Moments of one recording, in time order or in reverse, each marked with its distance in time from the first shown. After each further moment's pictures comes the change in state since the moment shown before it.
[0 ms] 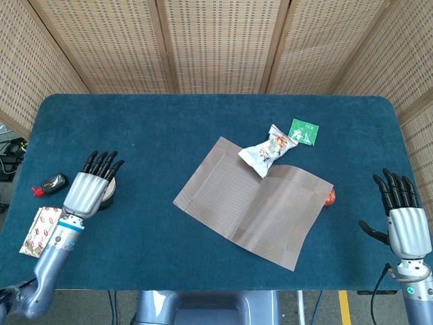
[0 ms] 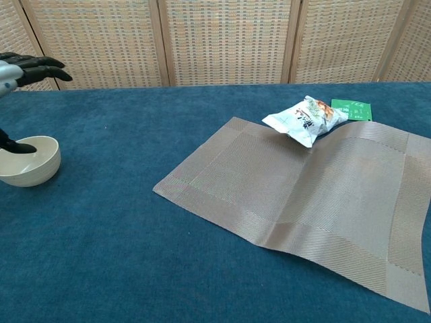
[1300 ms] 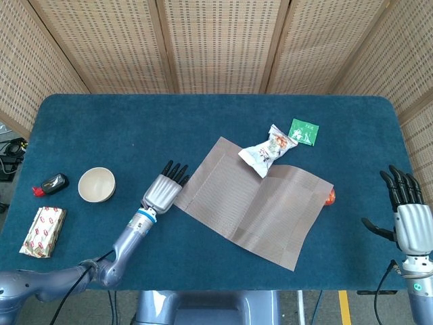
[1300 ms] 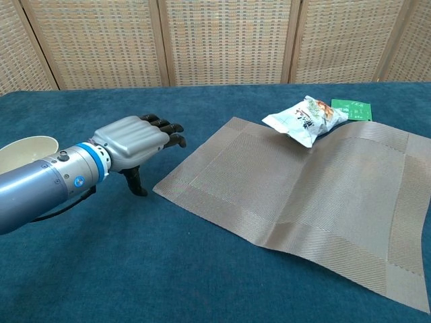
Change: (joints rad) left arm -0.333 -0.429 0.007 0.336 -0.249 -0.241 0.288; right arm -0.005 0.018 0.033 0.015 0.021 -0.046 0.128
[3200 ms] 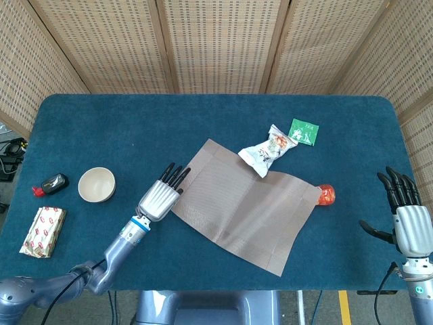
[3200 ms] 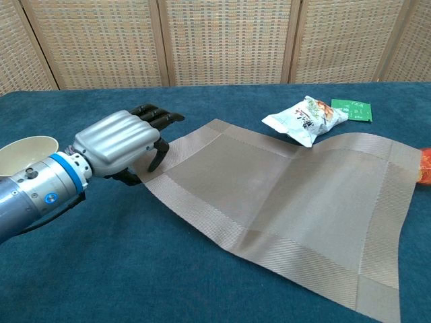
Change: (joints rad) left arm 0.068 -0.013 0.130 0.132 0.310 0.241 -0.311; right arm -0.010 0.029 -0.008 -0.041 -0.033 0.001 0.032
